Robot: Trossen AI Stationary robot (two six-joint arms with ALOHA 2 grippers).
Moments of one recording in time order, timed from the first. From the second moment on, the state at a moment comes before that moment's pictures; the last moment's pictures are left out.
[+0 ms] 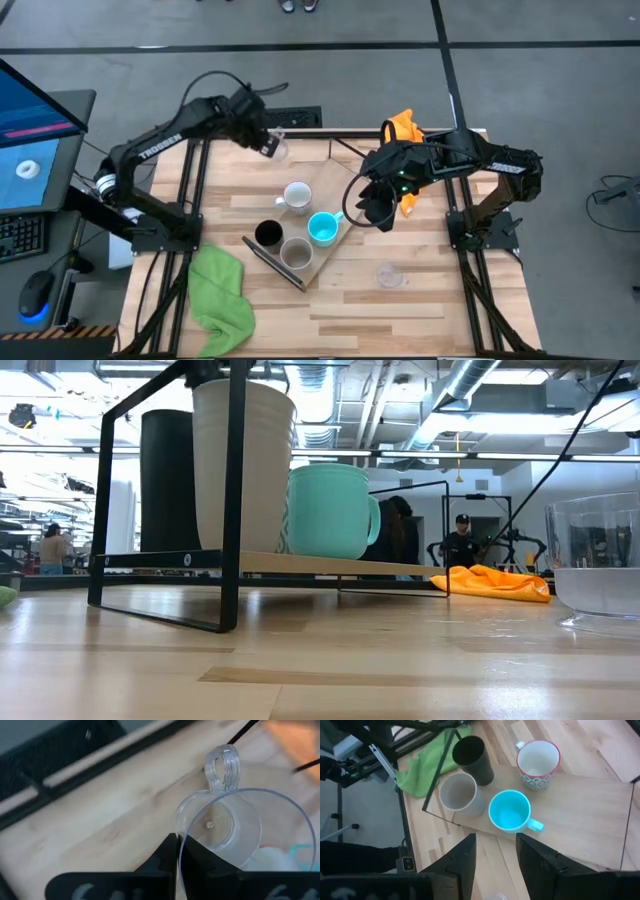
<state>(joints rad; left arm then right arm) 0.60 1.43 1.49 -1.08 -0.03 -0.41 0.12 1.60 2.07 -1.34 0.00 0.46</state>
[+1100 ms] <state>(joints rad) 0.30 2.02 2.04 -1.19 -0.21 -0.51 0.28 1.60 2.07 -1.44 0.06 0.60</state>
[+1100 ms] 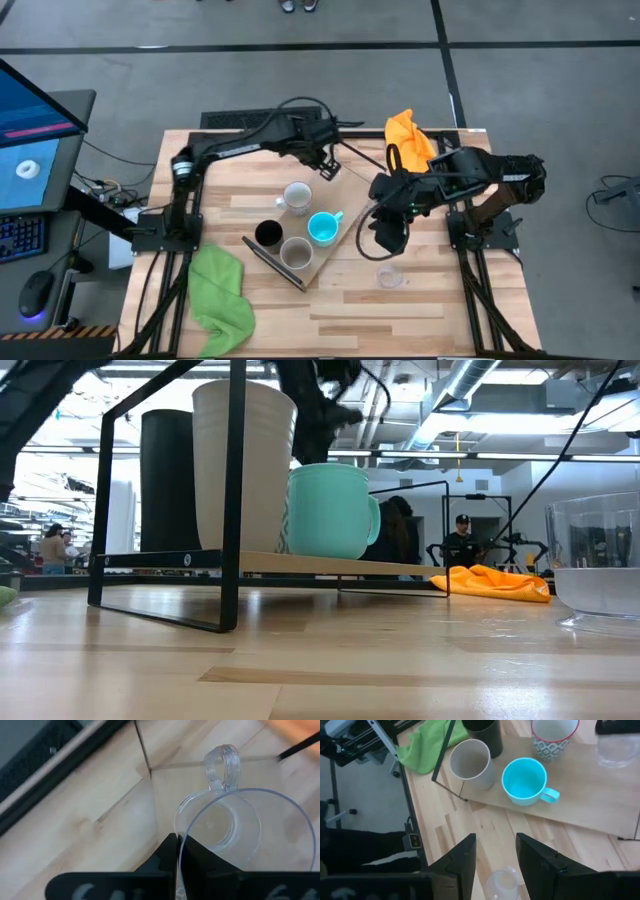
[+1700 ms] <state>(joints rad) 0.31 2.15 2.05 -1.23 -0.18 -0.51 0.34 1.60 2.07 -1.43 0.11 0.64</state>
